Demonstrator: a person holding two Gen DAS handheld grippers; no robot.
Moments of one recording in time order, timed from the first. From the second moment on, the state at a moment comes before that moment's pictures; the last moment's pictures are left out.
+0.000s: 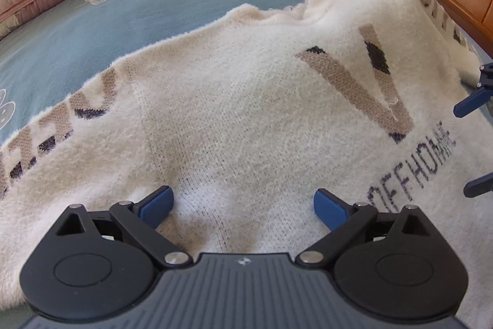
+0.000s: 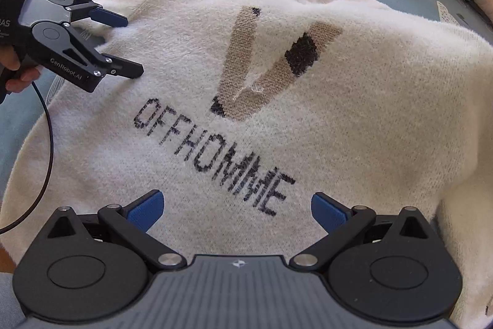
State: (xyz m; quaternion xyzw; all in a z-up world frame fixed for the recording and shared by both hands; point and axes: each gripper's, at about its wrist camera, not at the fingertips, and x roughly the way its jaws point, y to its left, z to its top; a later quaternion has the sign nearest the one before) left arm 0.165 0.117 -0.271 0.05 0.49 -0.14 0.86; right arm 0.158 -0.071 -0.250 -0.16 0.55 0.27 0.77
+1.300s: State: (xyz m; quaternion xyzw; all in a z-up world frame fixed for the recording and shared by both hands) left arm 0.169 0.375 -0.250 -0.16 0.44 0.08 0.88; right arm 0.215 0.073 -0.258 -0.19 0.56 0.36 0.72
